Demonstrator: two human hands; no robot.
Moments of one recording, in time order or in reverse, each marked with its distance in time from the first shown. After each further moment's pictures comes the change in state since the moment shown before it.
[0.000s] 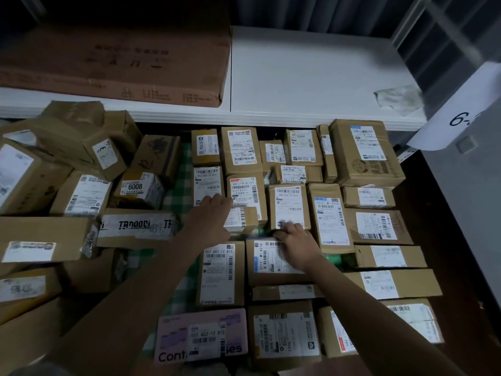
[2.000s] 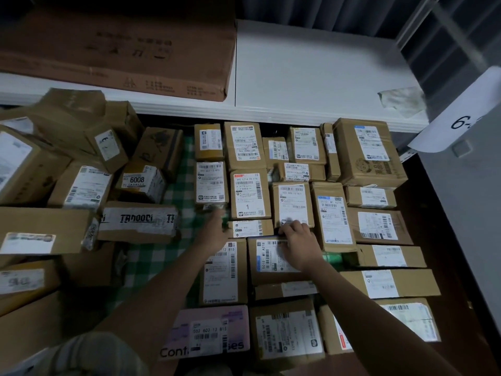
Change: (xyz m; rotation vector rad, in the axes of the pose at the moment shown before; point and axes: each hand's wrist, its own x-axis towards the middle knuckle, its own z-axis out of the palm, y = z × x) left_hand 0.011 -0.010 0.082 -0.687 -0.018 -0.374; right_hand -0.005 -0.010 0.003 0.077 0.065 0.130
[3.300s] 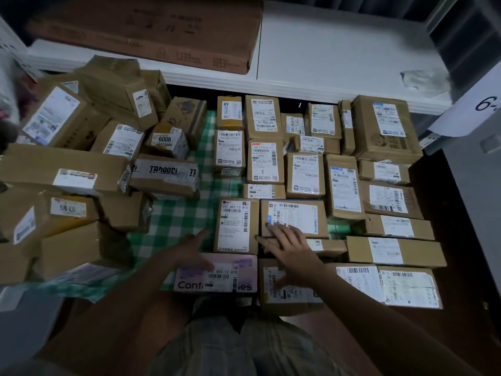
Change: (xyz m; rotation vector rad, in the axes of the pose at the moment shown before) left_hand -0.112 -0.110 -0.003 0.253 -0.427 -0.198; right_hand -0.095 -0.024 0.052 -0.388 -0.153 -0.471
